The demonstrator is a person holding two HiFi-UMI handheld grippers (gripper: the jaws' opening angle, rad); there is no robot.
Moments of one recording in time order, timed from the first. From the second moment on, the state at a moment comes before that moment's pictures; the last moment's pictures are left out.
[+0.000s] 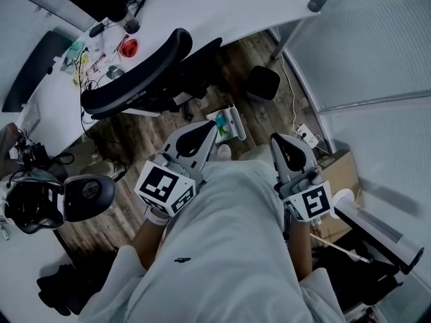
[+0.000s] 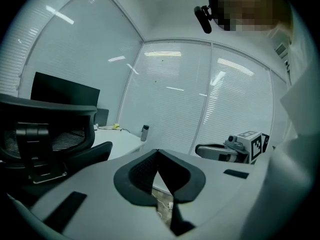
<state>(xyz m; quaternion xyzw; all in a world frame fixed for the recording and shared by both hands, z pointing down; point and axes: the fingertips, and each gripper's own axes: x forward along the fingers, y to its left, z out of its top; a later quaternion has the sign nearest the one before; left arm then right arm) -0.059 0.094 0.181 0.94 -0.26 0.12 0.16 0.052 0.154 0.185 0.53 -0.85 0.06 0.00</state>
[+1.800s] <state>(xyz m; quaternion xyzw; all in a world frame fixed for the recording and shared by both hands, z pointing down) -0.011 0.045 0.347 0.88 -0.29 0.25 0.29 0.069 0.046 0.342 0.43 -0.88 0.17 0.03</state>
